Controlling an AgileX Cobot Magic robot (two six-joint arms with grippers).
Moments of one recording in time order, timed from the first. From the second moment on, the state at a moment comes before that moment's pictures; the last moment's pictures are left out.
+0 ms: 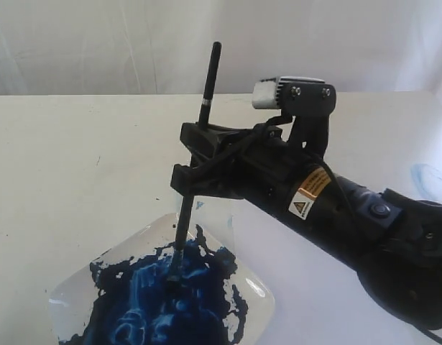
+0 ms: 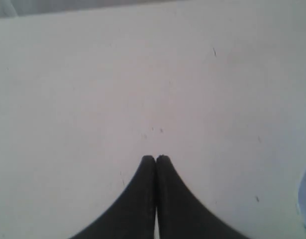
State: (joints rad) left arm 0.01 0.15 0.02 -0.04 0.23 0.11; right arm 0.95 1.46 -0.59 0.01 -0.78 0.35
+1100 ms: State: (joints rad) left arm 0.01 0.15 0.02 -0.03 -0.40 -0.29; right arm 0.75 1.03 -0.59 0.18 -0.48 0.19
